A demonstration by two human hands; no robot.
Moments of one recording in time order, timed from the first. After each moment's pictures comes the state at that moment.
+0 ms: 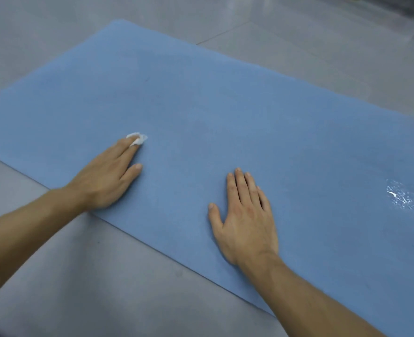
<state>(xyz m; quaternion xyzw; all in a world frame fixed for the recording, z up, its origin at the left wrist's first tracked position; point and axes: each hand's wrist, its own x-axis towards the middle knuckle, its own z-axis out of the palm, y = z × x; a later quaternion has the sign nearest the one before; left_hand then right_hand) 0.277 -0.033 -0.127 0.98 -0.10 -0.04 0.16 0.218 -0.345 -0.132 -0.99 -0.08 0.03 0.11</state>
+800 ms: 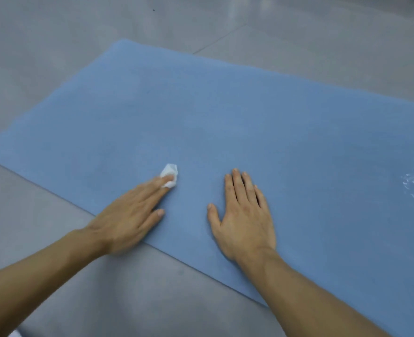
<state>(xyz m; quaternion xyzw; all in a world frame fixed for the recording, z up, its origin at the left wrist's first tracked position) 0.218 -0.076 -0.119 0.96 -0.24 -0.09 0.13 0.219 -0.345 -0.137 -0.99 -0.08 0.01 0.13</state>
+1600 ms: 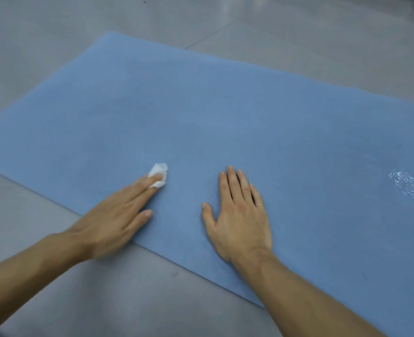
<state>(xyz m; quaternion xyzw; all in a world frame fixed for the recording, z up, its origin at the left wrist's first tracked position) 0.215 -0.071 -0.114 0.95 -0.24 -0.09 0.16 0.219 -0.344 -0.137 -0.99 -0.08 0.01 0.13</state>
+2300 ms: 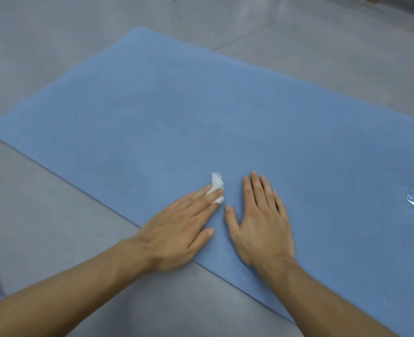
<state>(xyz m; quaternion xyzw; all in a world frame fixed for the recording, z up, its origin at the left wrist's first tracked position) 0.197 -0.138 -0.125 0.94 -0.27 -0.07 0.17 0.218 -0.343 -0.134 -0.99 -0.08 0.02 0.10</state>
